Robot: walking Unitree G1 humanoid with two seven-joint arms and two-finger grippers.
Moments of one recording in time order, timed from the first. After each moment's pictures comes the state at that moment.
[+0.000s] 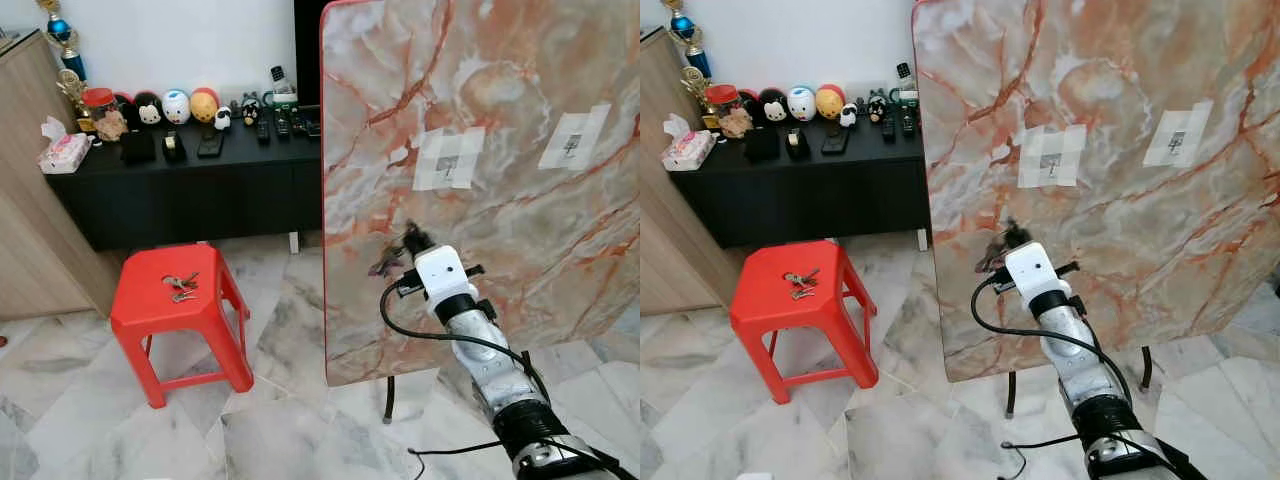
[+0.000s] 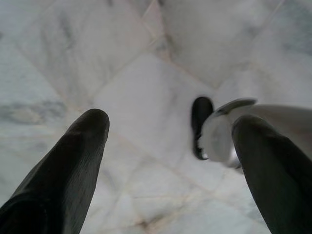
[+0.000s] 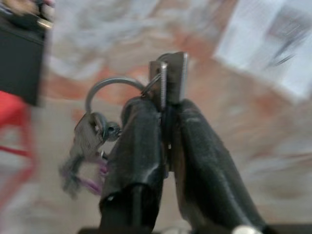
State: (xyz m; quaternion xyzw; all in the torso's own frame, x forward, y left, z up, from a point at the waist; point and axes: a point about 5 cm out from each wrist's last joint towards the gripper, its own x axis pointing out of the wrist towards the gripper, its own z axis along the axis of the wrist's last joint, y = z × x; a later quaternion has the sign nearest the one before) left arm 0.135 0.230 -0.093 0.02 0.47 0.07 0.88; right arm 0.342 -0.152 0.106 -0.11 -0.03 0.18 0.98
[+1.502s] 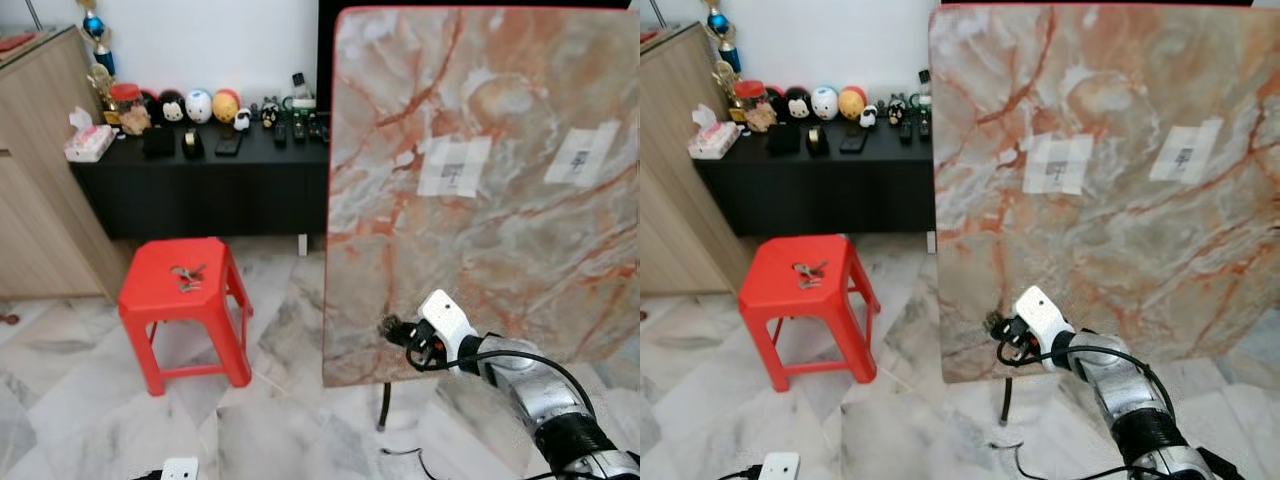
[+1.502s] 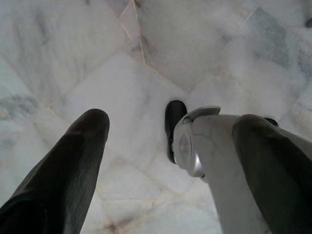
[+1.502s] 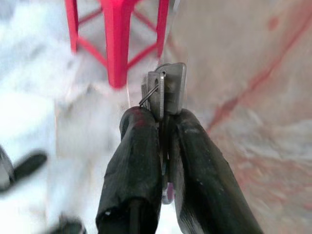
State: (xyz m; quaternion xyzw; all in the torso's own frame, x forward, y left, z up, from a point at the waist) left arm 0.153 0.218 -0.091 0.03 0.47 0.05 0.88; right arm 0.309 -0.186 0.057 -0.18 0.26 0.37 0.87
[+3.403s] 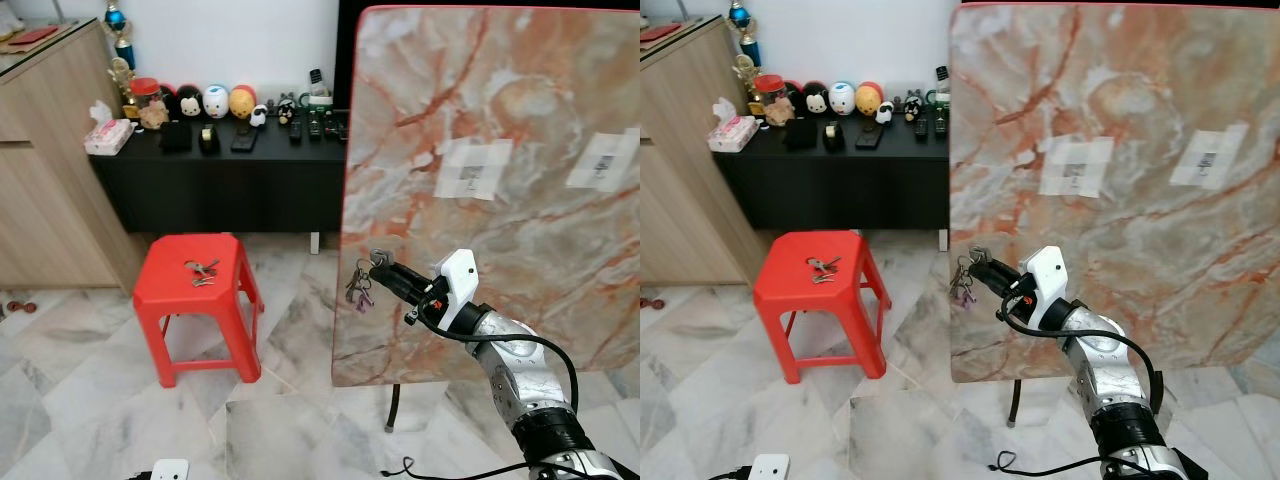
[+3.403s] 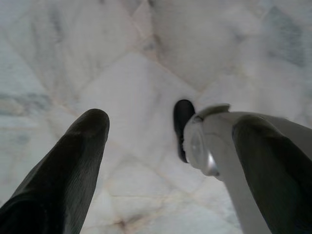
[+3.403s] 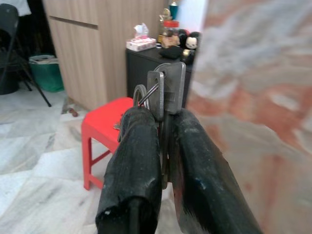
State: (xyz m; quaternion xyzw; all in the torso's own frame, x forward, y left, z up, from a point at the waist) left arm 0.148 0.226 -0.090 0.04 0.46 0.06 0.88; right arm 0.324 -0.157 0.109 0.00 0.01 0.38 0.93
